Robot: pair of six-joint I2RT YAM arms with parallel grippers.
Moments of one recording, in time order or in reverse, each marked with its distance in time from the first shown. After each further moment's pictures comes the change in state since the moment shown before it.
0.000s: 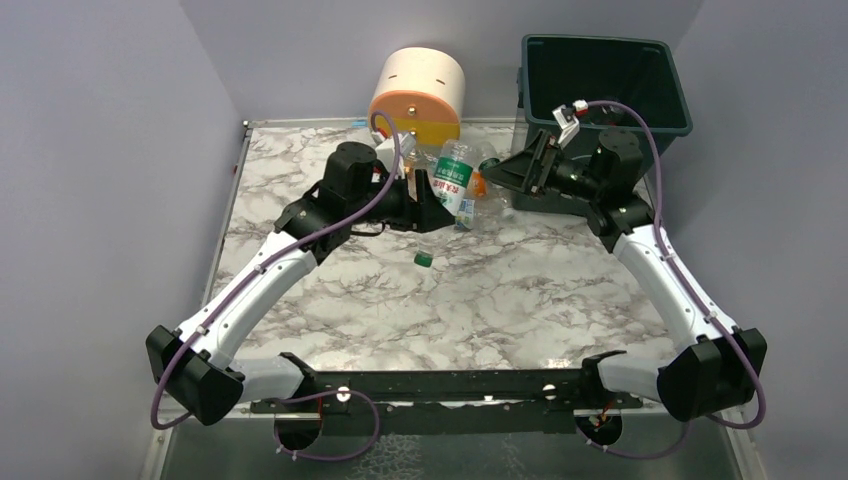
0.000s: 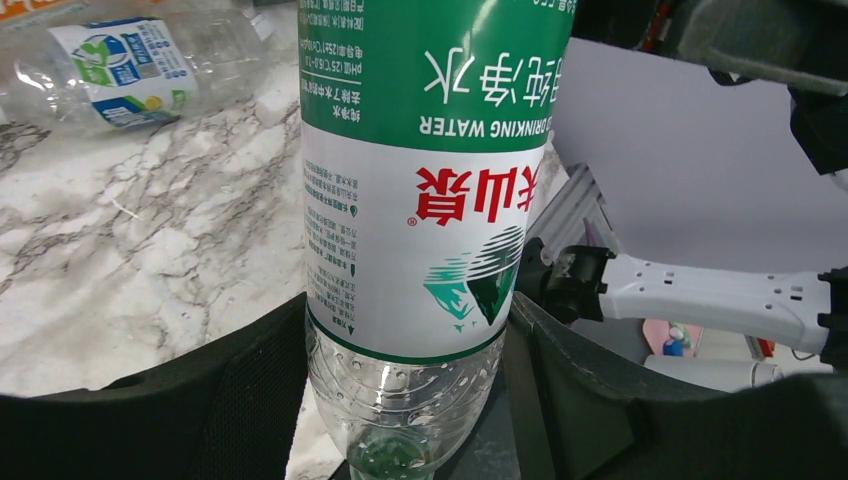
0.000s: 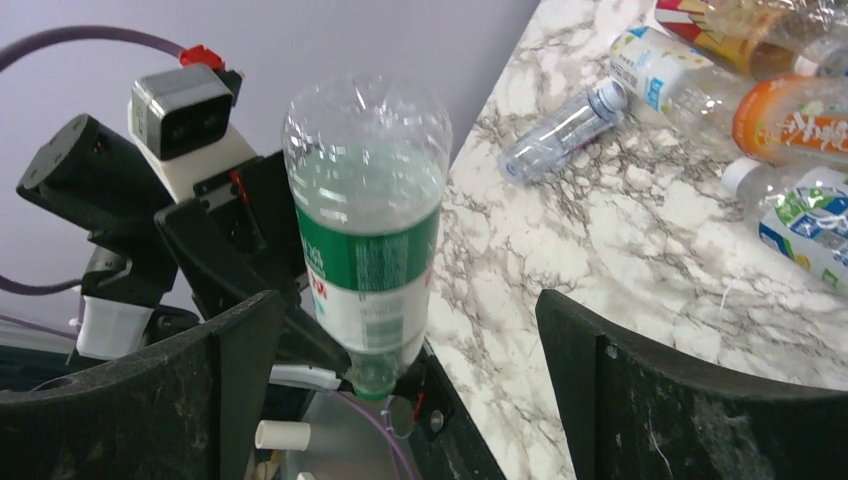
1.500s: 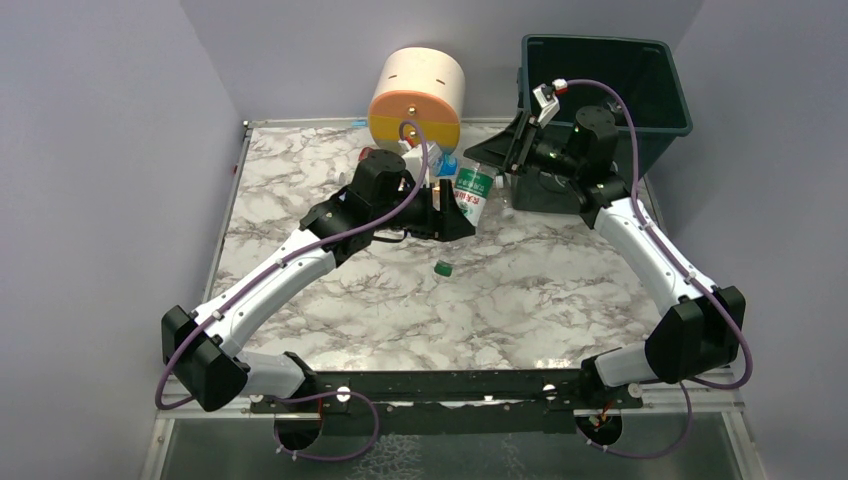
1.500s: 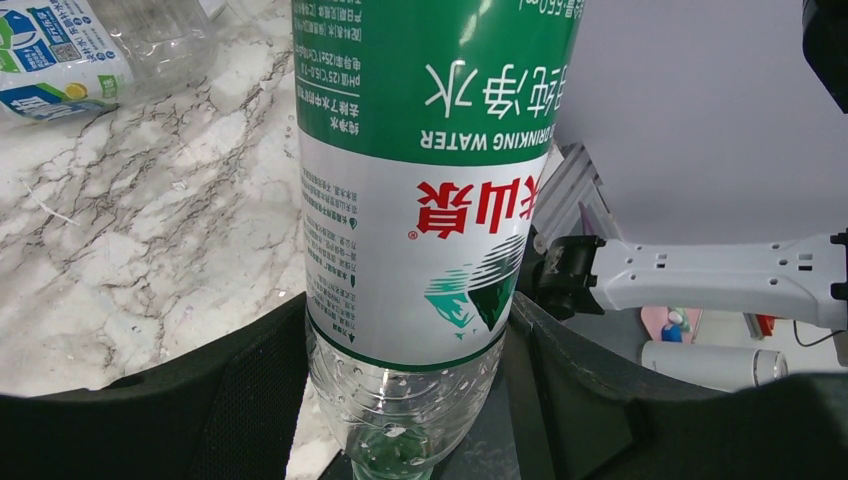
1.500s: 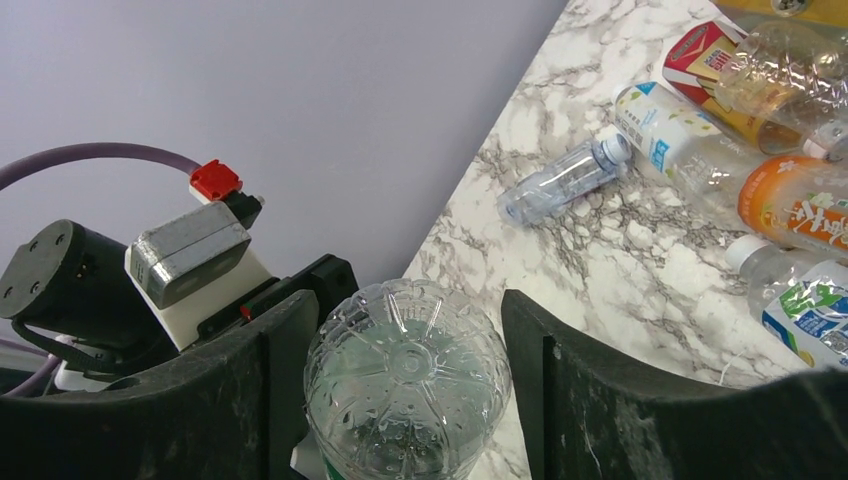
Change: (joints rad) left arm -0.131 0.069 0.000 0.058 -0.070 -0.040; right arm 0.073 0.195 0.166 0.085 0.054 0.008
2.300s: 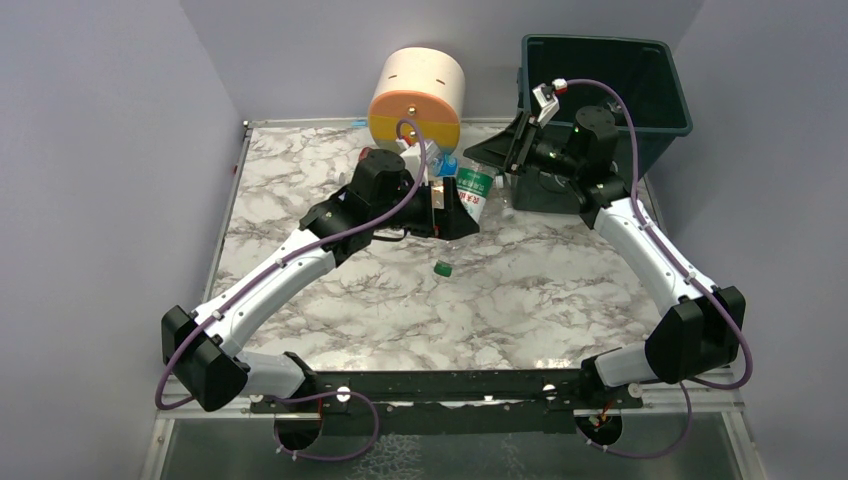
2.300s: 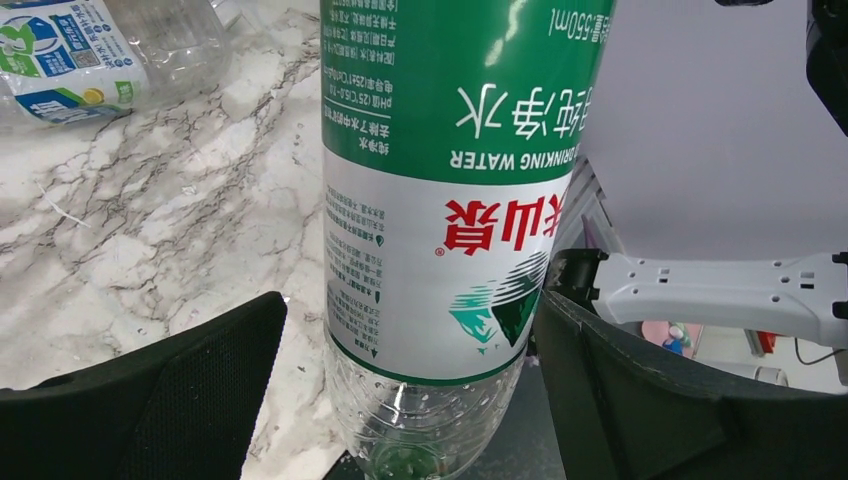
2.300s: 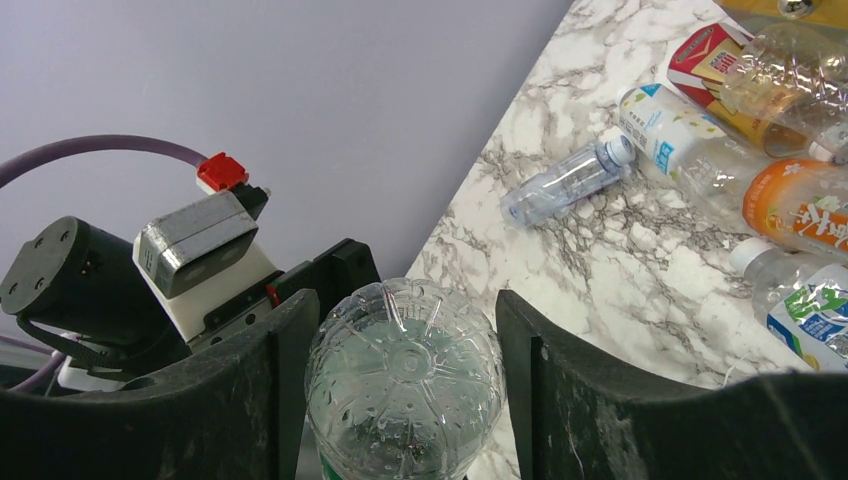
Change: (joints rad) left arm 0.000 0.000 0.000 0.006 -0.018 -0.004; right arm 0.002 0.000 -0.002 0.010 -0.001 0.002
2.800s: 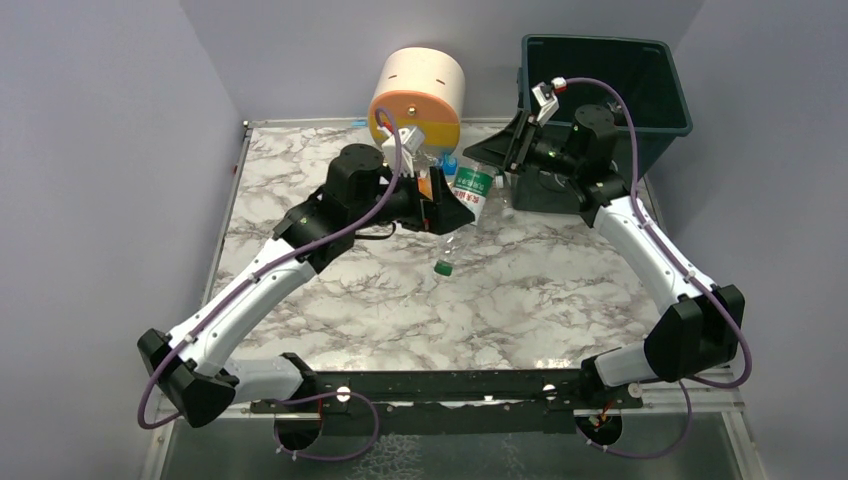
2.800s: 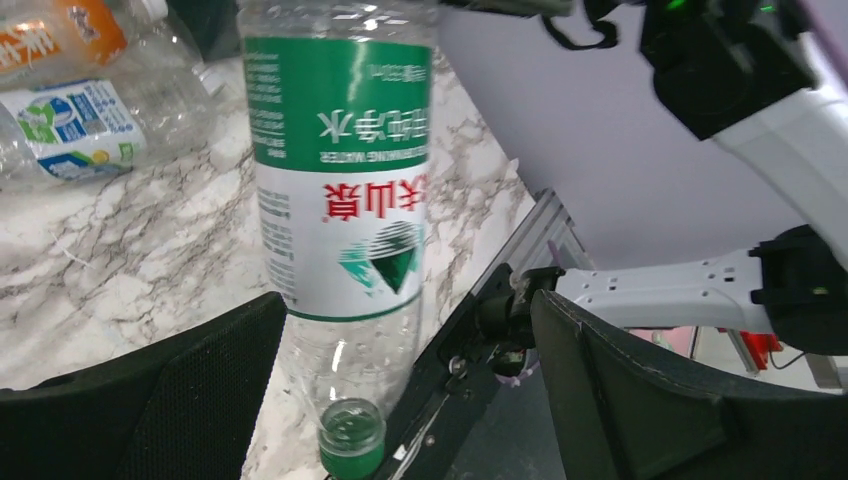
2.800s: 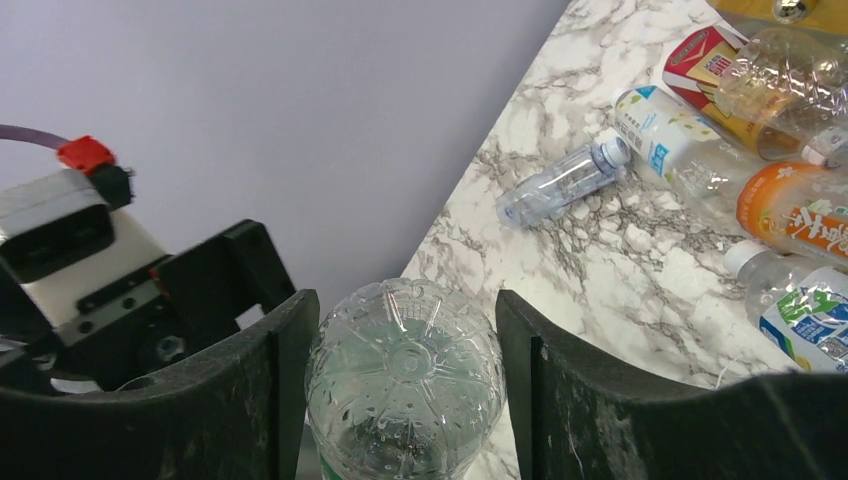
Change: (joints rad) left arm 0.000 -0.074 0.042 -0.013 -0.025 0.000; right arm 0.000 0.003 0.005 -0.009 0.000 -0.013
